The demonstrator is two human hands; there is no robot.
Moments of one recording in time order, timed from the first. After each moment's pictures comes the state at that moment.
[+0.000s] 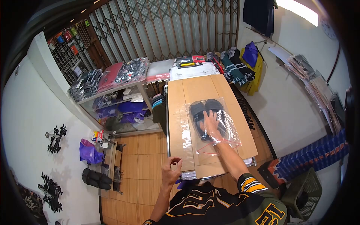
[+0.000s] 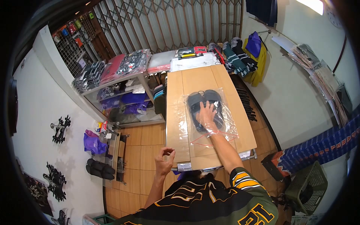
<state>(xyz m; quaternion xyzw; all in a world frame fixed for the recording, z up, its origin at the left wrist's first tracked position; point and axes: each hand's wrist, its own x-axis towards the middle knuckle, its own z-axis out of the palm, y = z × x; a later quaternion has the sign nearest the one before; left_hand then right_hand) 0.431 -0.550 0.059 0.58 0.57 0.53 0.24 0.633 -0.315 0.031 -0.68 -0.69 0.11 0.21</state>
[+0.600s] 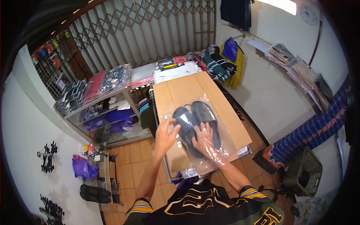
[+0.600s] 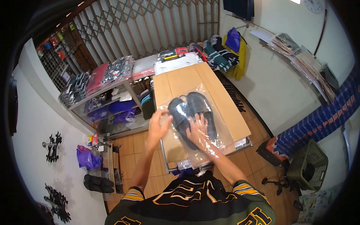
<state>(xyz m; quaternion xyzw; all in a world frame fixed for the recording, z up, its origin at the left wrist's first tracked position) 0.418 -0.412 0.129 0.75 0.45 0.46 0.15 0.615 -0.443 0.058 -0.60 -0.73 -0.01 0.32</state>
